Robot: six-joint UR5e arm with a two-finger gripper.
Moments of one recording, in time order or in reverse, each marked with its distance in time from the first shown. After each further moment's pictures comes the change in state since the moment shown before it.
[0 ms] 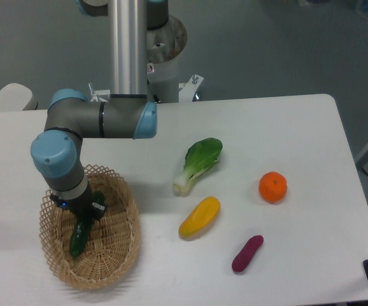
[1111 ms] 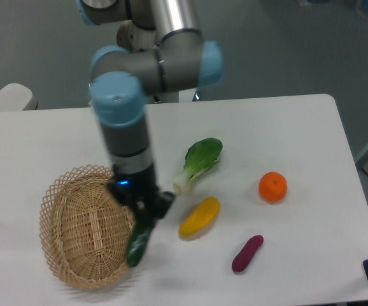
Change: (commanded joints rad) arm 0.421 0.189 0.161 -0.198 -0.032 0.573
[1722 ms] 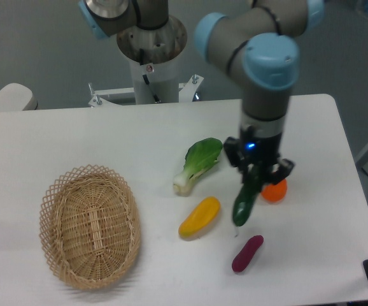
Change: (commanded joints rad) arm 0.289 -0.002 0.061 -0.133 -0.054 0.465
